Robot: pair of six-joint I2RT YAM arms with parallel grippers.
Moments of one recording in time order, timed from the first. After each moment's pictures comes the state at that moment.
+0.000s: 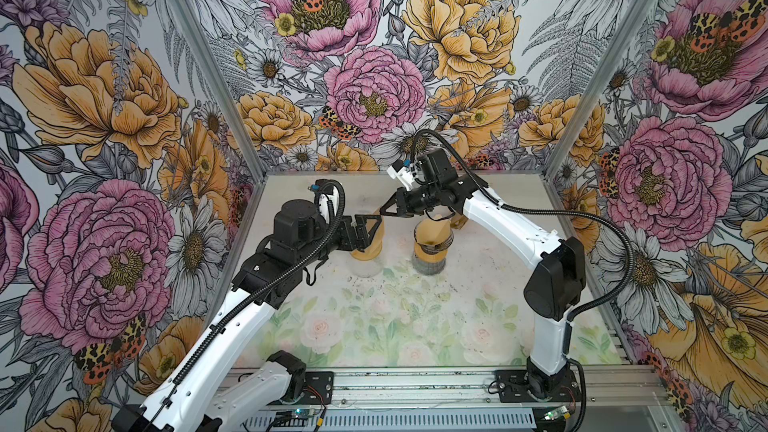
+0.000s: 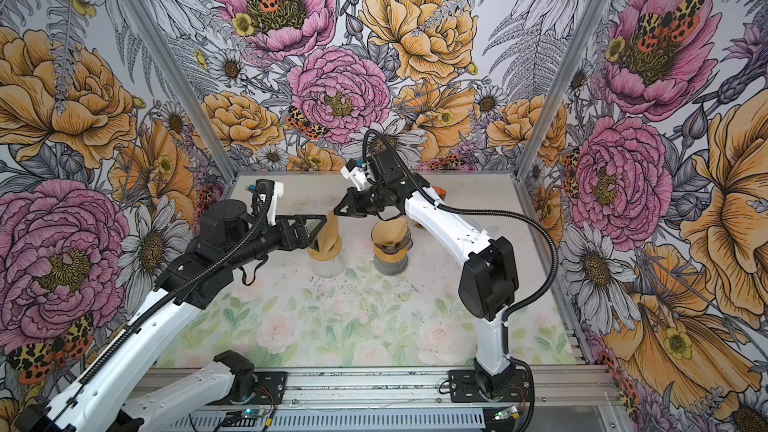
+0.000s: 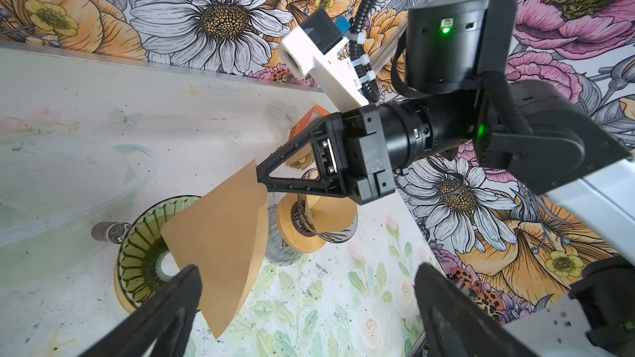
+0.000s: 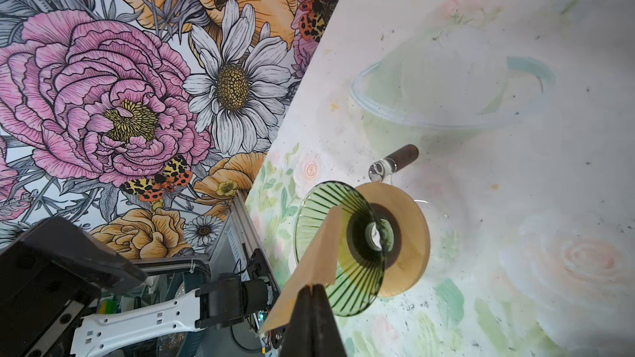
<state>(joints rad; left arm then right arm) -0.47 0.96 1.09 -0.49 0.23 -0.50 0.58 1.94 1.89 -0.72 -0.73 0.43</state>
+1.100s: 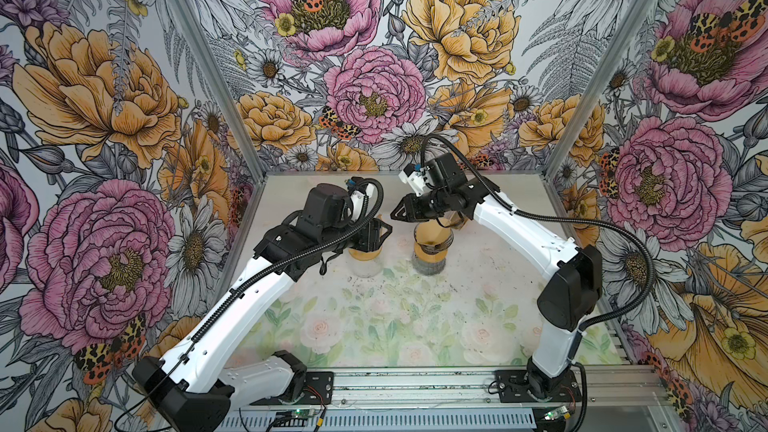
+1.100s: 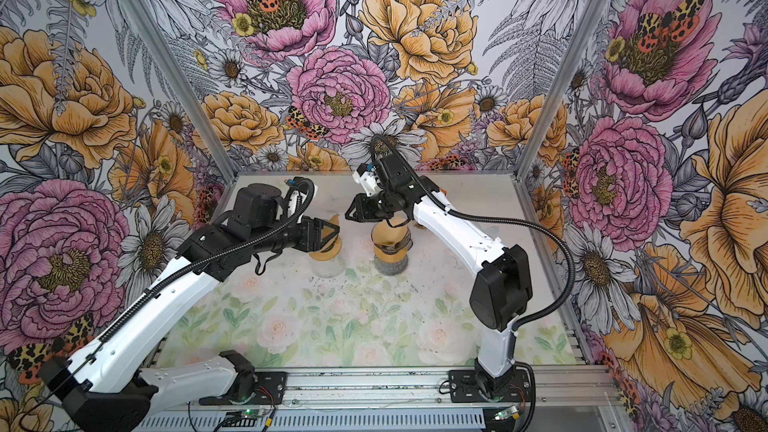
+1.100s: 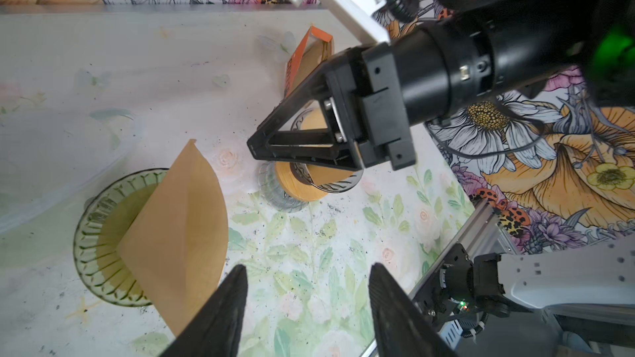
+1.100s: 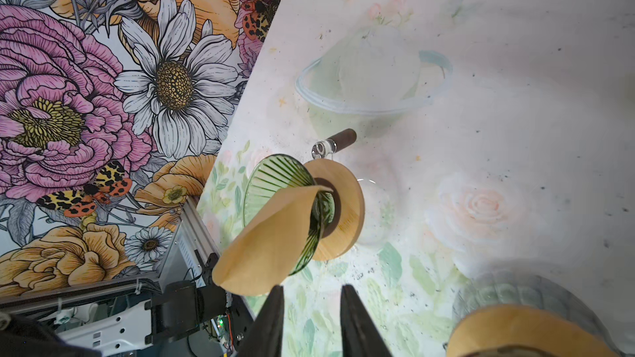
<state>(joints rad) -0.59 1.19 1.34 -0.79 0.21 -0.33 0.58 1.80 1.76 -0.79 -0.53 0.36</state>
